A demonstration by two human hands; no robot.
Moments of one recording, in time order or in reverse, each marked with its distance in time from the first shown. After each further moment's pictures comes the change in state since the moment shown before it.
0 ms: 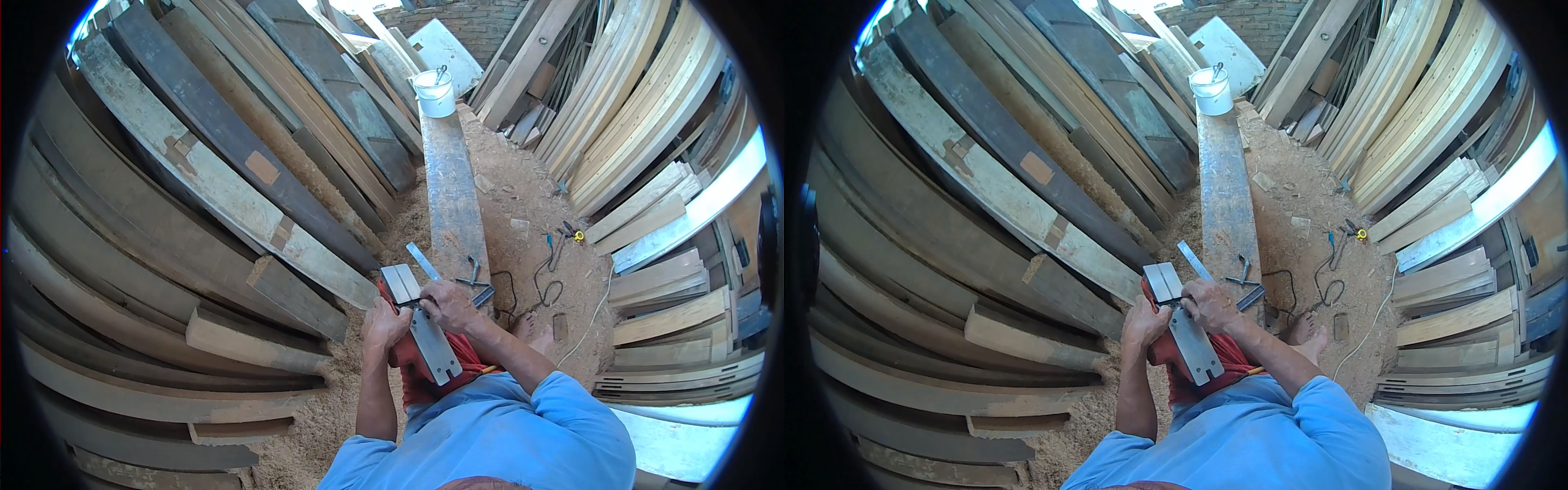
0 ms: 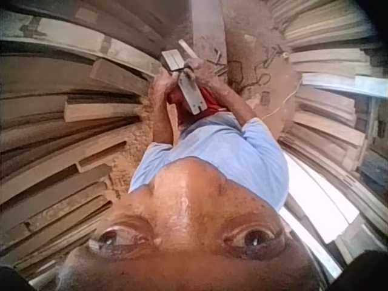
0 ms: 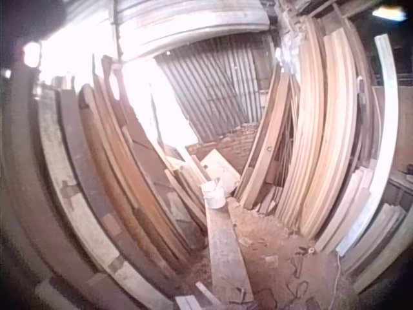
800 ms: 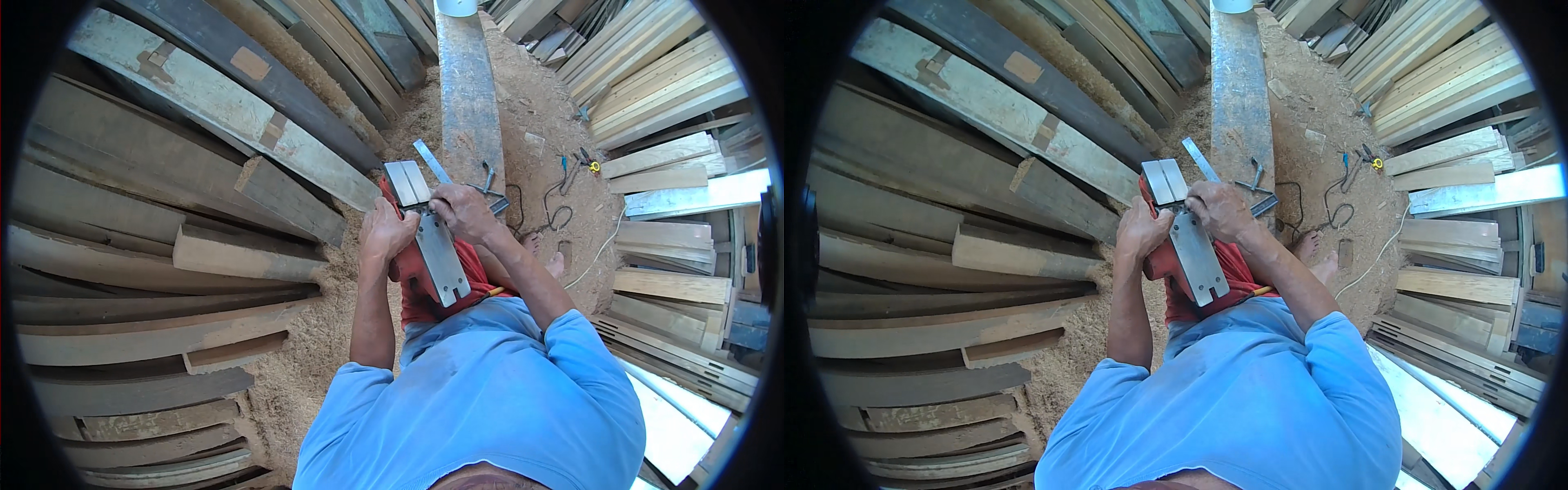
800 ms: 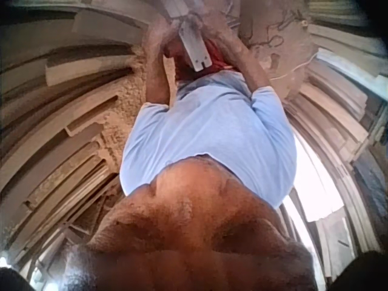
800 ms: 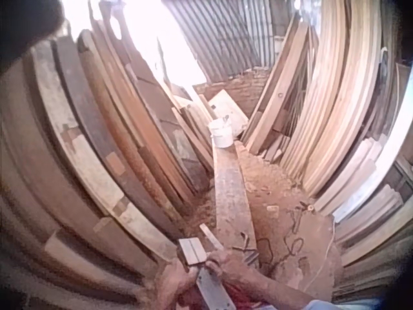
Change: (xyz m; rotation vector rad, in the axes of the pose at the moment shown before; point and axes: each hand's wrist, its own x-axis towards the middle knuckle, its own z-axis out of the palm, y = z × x) left_hand 0.008 -0.006 0.003 -0.001 -0.018 0.007; right_hand 0.005 0.001 -0.008 -0.012 -0.059 0.017
